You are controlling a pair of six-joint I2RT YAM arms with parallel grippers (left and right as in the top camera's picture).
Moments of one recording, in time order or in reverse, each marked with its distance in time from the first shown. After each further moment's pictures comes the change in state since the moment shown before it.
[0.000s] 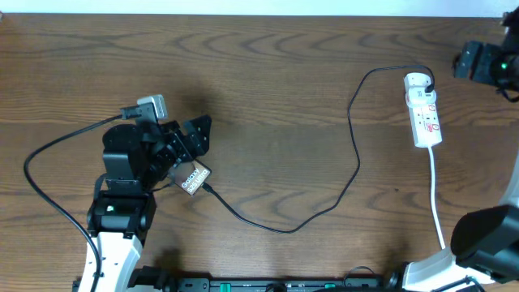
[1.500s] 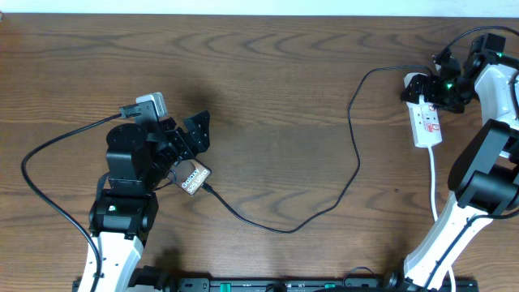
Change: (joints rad) left arm -0.025 0.000 0.008 -0.009 -0.079 0.001; right arm 0.036 0.459 -0.017 0.046 -0.146 -0.075
